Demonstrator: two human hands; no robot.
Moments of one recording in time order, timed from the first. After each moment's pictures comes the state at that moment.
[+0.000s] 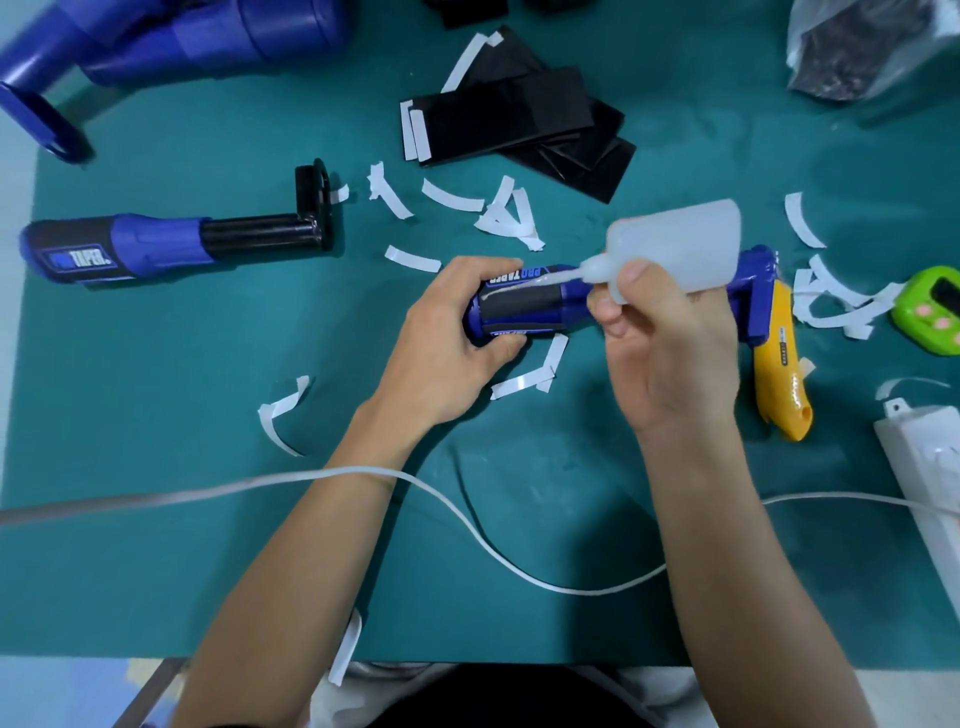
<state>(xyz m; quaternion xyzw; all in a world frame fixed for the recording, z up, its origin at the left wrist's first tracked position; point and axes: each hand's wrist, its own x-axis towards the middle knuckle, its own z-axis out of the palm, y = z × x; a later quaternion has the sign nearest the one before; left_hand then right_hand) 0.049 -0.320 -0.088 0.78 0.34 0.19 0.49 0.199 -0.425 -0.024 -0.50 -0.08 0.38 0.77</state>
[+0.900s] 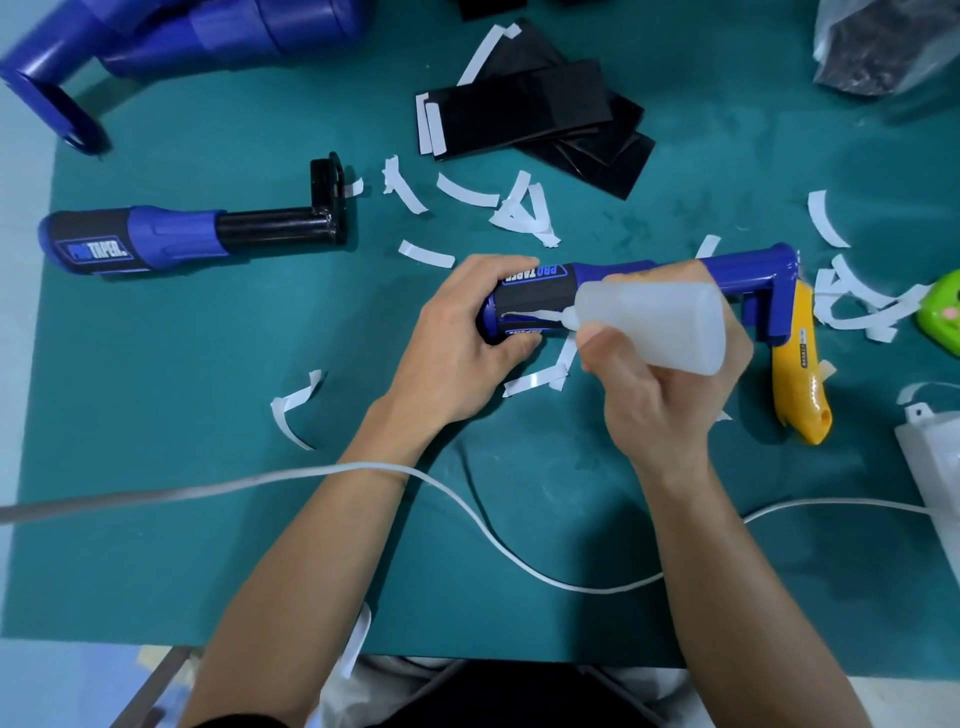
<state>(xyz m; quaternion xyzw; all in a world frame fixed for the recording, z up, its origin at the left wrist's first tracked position) 0.050 -0.323 -0.092 0.79 0.32 0.21 0.48 0.176 -0.441 -0.035 -0.63 -0.36 0.15 0.68</state>
